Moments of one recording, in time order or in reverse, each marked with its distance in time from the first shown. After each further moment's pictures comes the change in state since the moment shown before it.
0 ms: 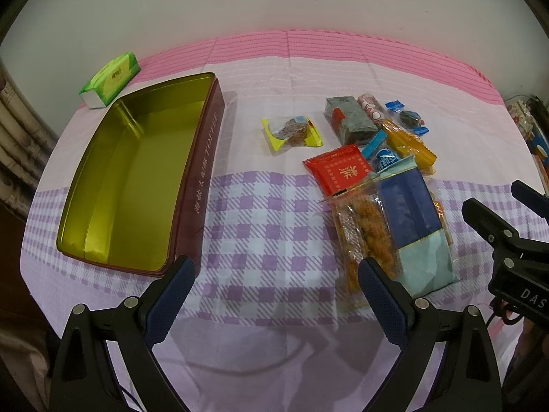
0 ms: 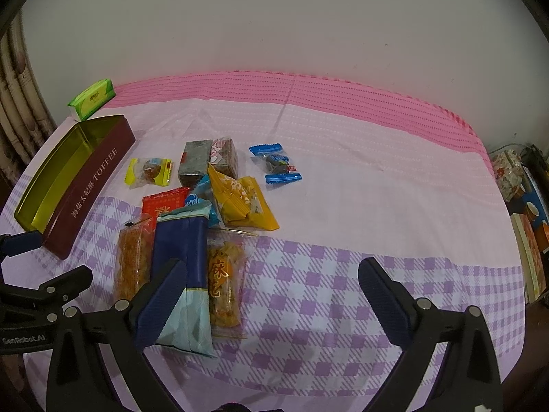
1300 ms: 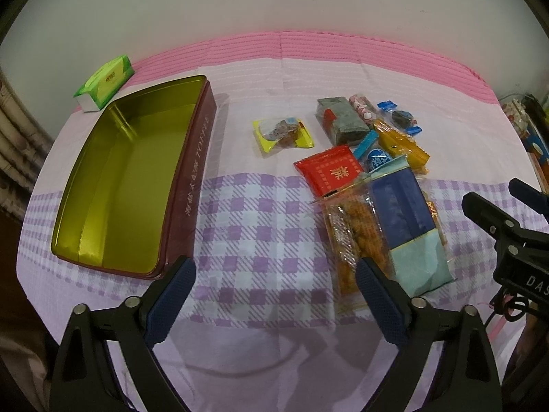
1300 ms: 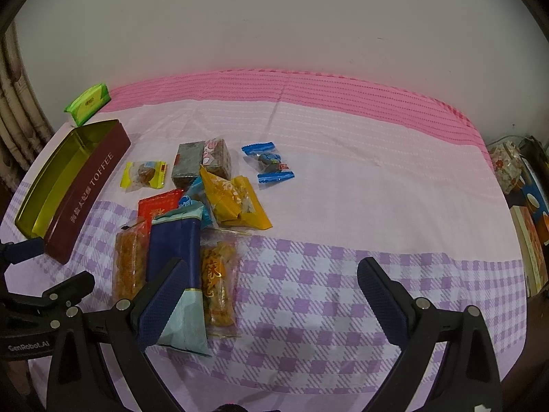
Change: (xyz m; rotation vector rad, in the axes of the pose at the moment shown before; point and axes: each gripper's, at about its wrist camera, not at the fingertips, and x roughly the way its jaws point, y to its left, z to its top) left arm 0.004 -0.008 0.001 0.009 -0.009 -0.016; right arm 0.000 -0.009 0.001 0.032 0.013 0.001
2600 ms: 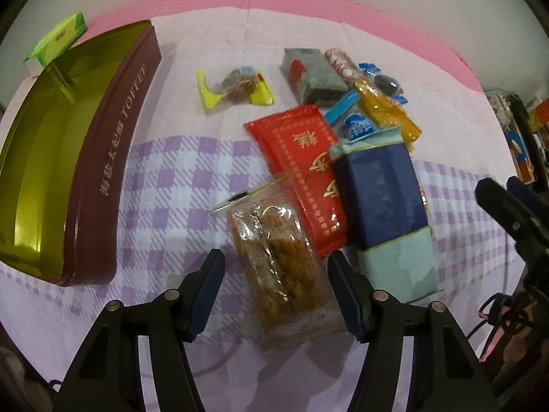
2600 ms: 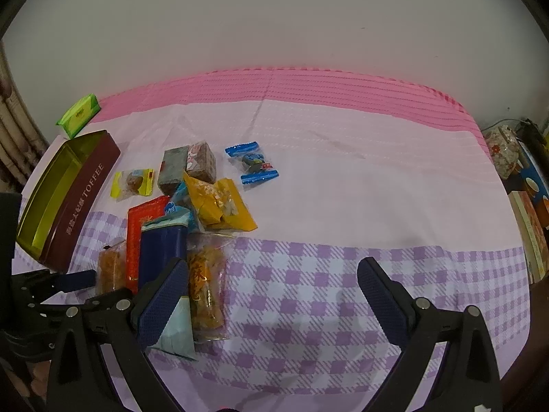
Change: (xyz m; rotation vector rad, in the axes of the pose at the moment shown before) left arm 0.056 -0.016 0.002 -0.036 0.157 -0.181; right arm 0.004 -0.015 0.005 0.052 0.022 0.007
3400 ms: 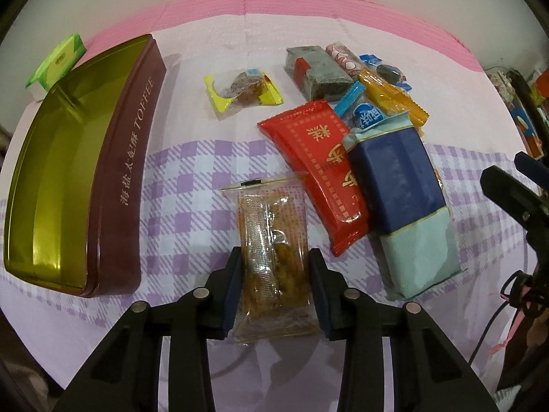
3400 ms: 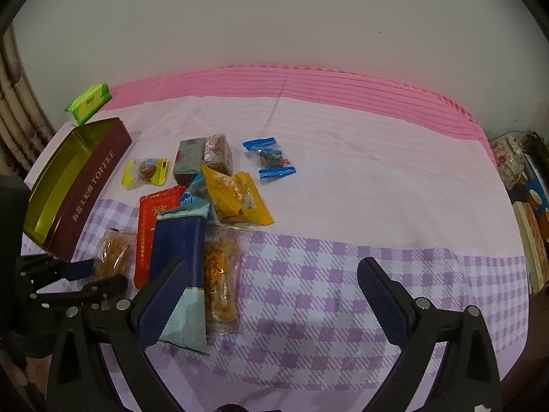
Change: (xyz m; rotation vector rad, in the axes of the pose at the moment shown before) left arm -0.009 0.012 -0.012 0.091 -0.015 0.063; right arm -0.001 0.016 -0.005 -0.054 0.005 0.010
